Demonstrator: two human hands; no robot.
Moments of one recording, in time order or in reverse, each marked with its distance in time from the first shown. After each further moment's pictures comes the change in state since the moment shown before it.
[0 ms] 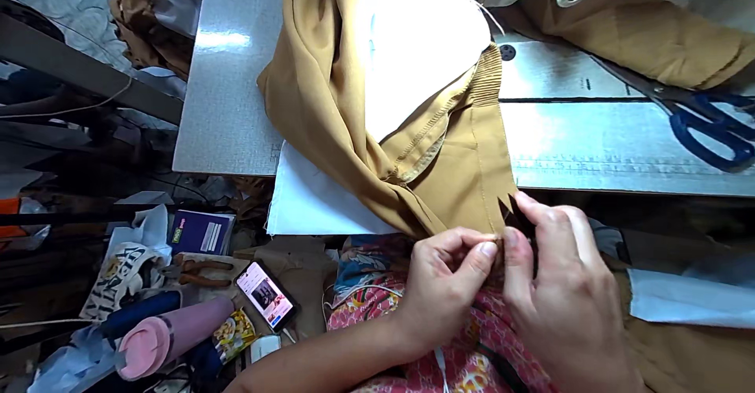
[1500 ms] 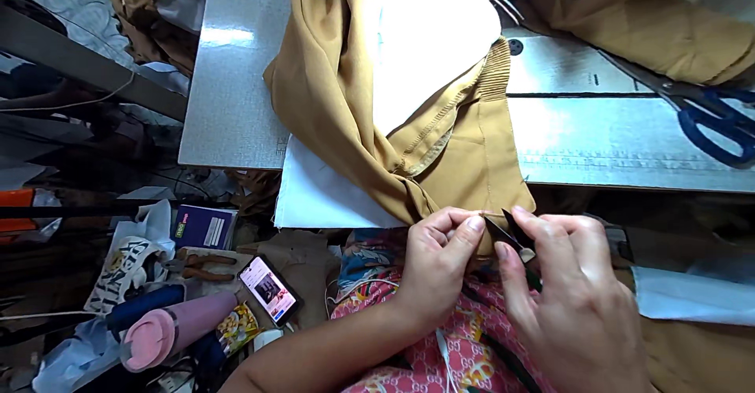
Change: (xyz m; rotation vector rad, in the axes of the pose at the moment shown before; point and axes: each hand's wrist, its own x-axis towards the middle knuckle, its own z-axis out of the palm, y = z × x) left_hand 0.007 0.012 0.000 -0.186 0.162 -0.232; right_hand -0.014 -0.003 -0.007 -0.061 -0.044 -0.036
